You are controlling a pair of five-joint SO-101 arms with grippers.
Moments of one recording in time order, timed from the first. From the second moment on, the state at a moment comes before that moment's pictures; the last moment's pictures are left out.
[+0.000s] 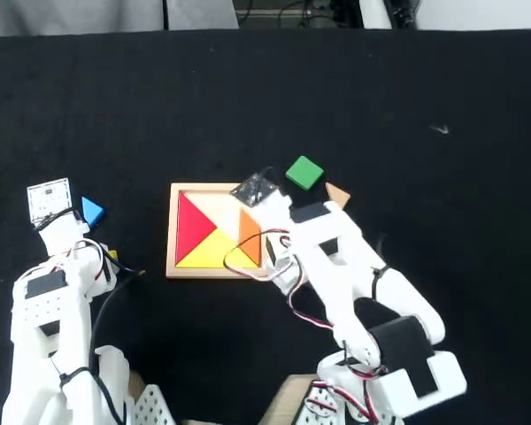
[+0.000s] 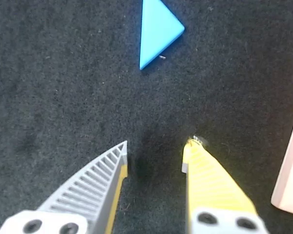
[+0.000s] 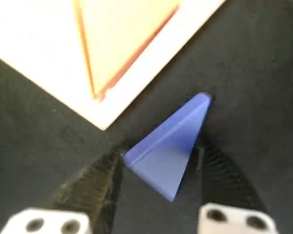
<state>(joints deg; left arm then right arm) -24.4 -43.9 76.3 38.9 -4.7 -20.1 -6.8 49.2 58.4 22.7</state>
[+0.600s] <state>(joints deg) -24.4 -43.9 76.3 38.9 -4.7 -15.2 -6.1 47.1 58.7 23.2</state>
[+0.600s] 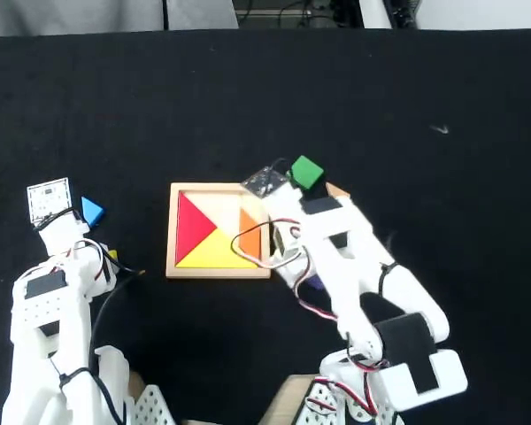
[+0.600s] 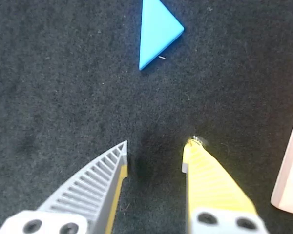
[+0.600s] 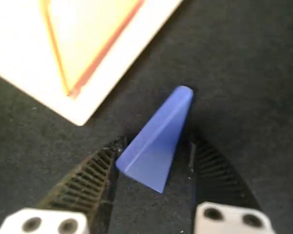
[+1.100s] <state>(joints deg) -24.4 -43.9 76.3 38.9 -4.7 -12.2 -10.5 45.9 59.9 25.0</state>
